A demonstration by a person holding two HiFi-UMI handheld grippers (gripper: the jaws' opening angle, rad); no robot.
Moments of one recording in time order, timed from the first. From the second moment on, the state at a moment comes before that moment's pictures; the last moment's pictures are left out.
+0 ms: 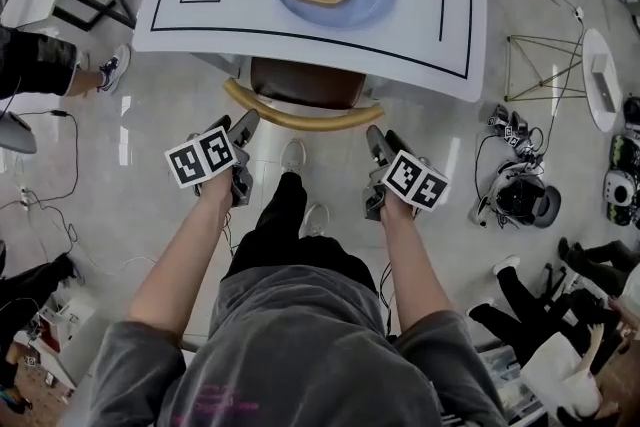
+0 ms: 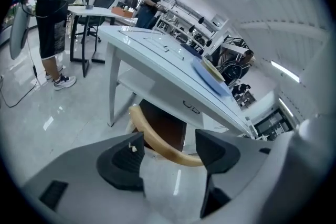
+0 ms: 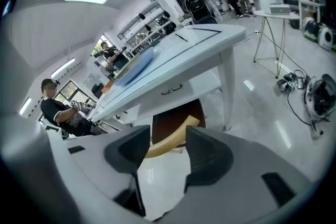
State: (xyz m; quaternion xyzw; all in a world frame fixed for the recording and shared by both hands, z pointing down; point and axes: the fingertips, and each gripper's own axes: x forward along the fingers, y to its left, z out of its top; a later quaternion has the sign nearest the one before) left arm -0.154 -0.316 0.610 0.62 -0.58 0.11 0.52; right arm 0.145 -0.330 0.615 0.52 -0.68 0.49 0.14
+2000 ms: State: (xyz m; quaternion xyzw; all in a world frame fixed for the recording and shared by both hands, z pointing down) left arm -0.034 -0.158 0.262 0.87 -0.48 0.03 0.10; right arm 0.147 -0.172 0.306 0.46 -0.87 0.18 0.03
